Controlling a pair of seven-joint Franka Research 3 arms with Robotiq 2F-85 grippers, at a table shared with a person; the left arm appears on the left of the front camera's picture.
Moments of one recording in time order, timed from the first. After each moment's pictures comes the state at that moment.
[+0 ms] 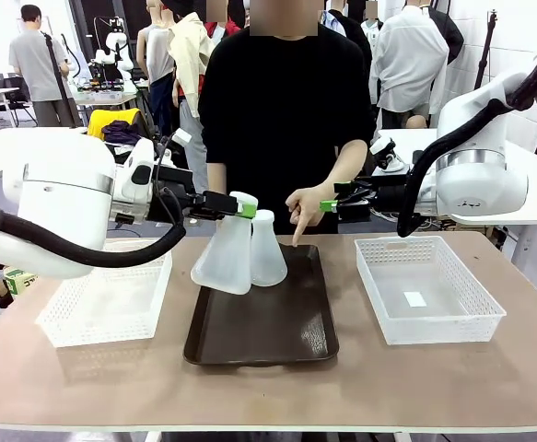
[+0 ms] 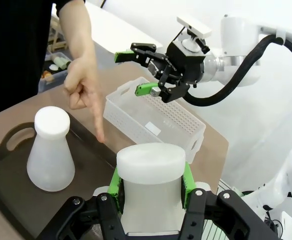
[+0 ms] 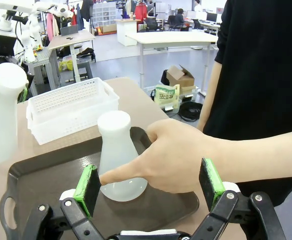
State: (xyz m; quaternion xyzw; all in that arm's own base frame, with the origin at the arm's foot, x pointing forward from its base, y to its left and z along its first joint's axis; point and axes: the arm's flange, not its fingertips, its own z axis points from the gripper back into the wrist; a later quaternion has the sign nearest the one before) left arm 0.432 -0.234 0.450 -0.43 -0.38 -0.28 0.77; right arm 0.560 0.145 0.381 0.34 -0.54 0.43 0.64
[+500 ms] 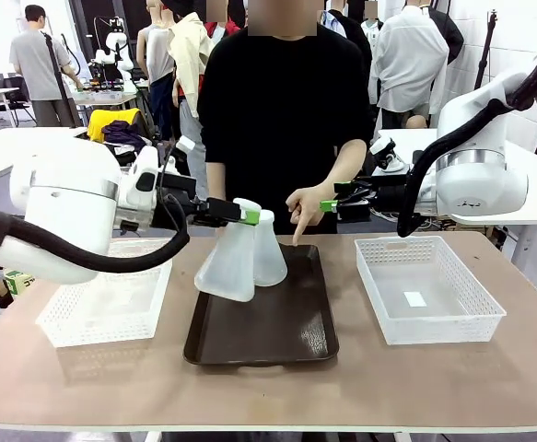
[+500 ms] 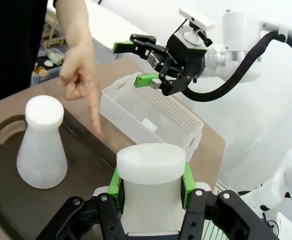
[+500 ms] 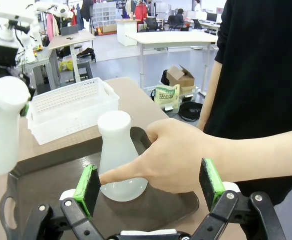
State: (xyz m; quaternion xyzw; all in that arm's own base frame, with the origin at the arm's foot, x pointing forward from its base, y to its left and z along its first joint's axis) left arm 0.435 -0.243 0.423 -0.45 -0.37 -0.28 0.77; right arm 0.560 0.145 0.381 0.34 -0.54 0.43 0.64
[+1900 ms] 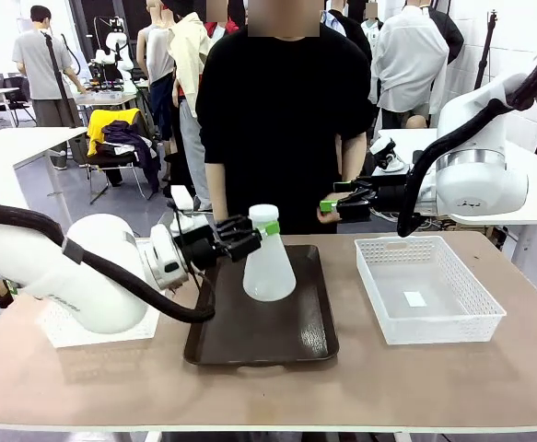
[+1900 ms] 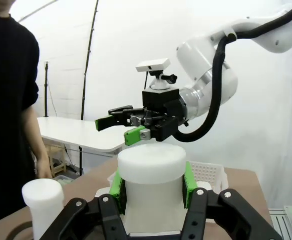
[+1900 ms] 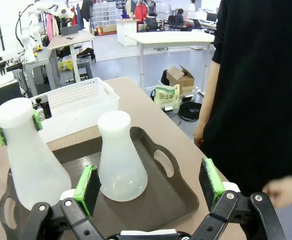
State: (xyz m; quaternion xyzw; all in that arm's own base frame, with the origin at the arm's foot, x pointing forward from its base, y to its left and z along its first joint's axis) left arm 0.448 -0.273 0.325 -0.46 -0.62 -0.34 0.54; right arm 0.560 0.144 0.381 0.34 -0.54 0.43 0.64
